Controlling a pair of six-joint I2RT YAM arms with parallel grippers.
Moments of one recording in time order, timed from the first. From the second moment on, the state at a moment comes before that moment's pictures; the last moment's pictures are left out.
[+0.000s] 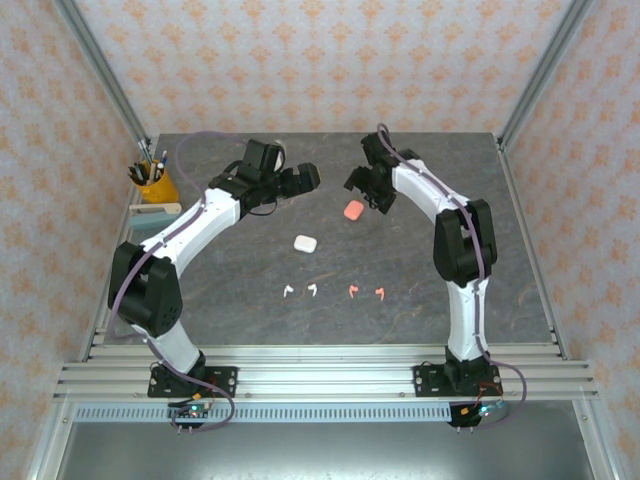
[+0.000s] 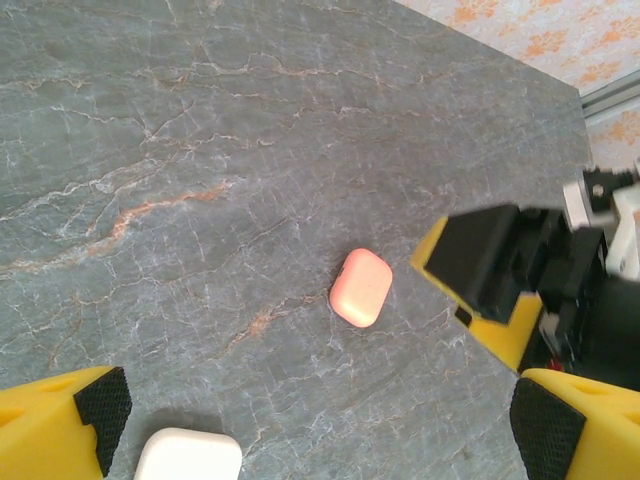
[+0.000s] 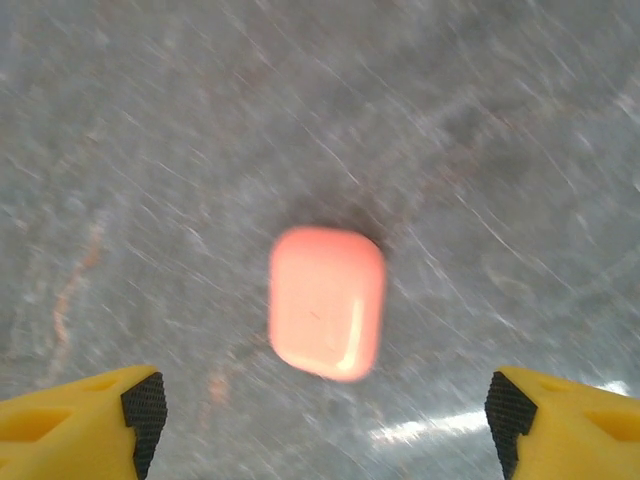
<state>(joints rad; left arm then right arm) -0.38 1.68 1.41 -0.44 0.13 -0.65 0.37 2.14 1.83 -0.83 -0.09 0.88</state>
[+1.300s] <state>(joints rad) -0.38 1.64 1.39 -0.45 0.10 -0.65 0.40 2.55 2.33 -0.98 -0.26 0.67</state>
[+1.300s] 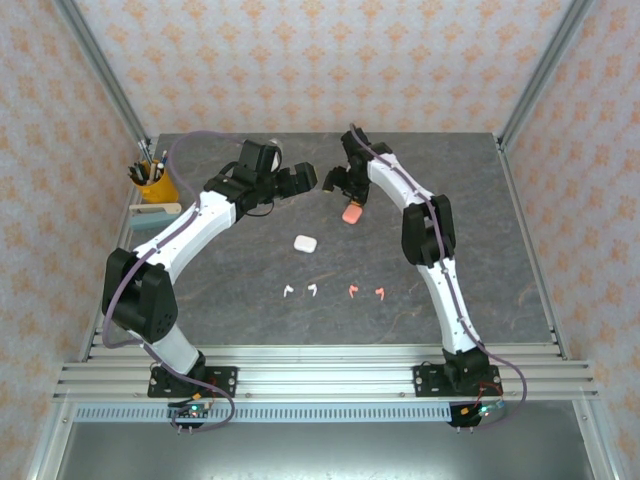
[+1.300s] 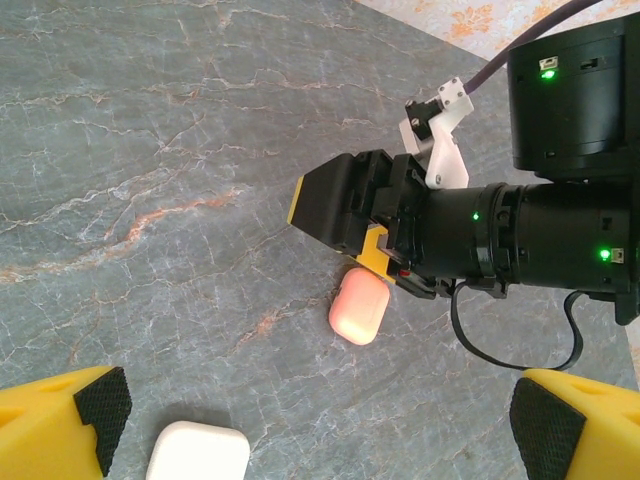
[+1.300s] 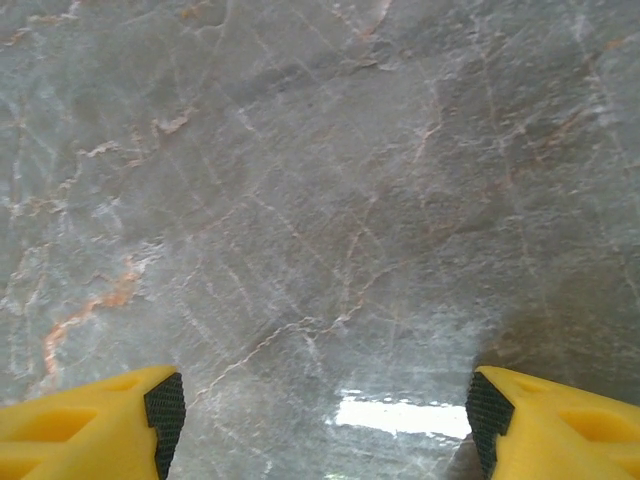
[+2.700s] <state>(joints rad) -0.32 1.56 1.39 -0.47 0.07 -0.64 0.59 2.27 1.99 -0.91 -0.26 0.76</state>
